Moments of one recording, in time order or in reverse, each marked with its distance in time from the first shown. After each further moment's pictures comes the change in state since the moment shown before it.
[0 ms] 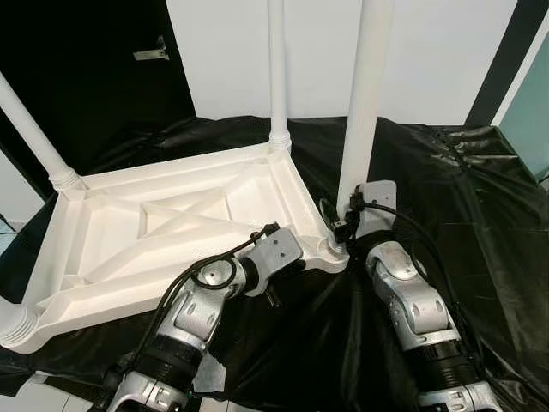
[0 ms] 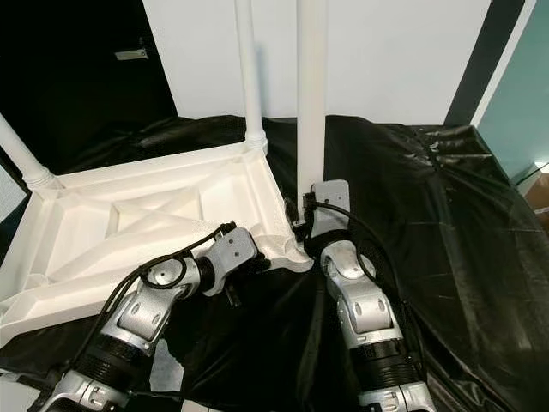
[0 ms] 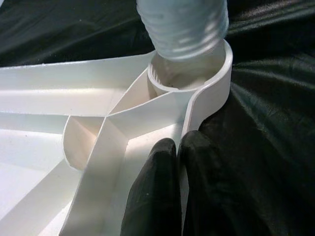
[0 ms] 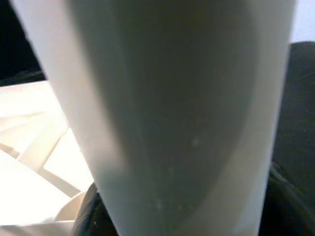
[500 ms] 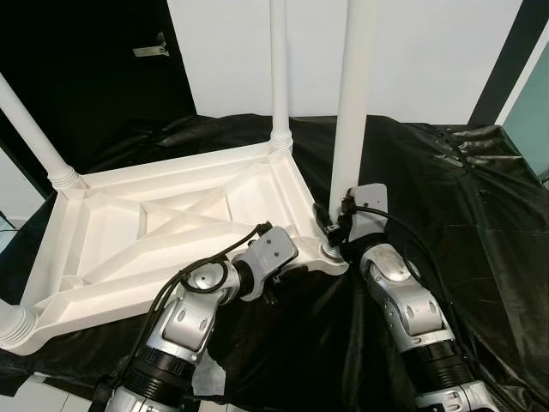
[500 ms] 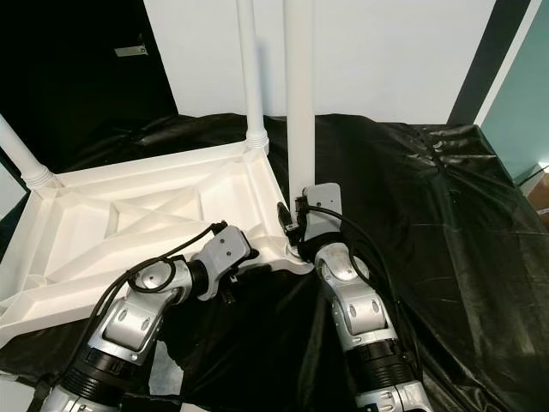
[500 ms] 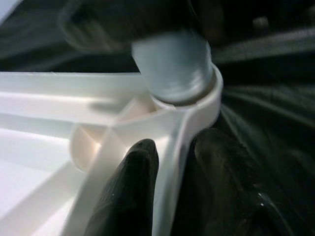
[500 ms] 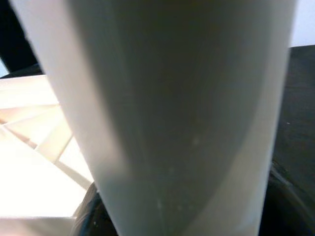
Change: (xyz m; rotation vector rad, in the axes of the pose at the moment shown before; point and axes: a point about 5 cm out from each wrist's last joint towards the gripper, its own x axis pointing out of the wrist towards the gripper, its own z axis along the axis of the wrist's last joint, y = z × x) left arm -0.018 -0.003 0.014 -0.064 -0.073 0.010; right arm 0.001 0.019 0.001 -0.023 -0.011 0.095
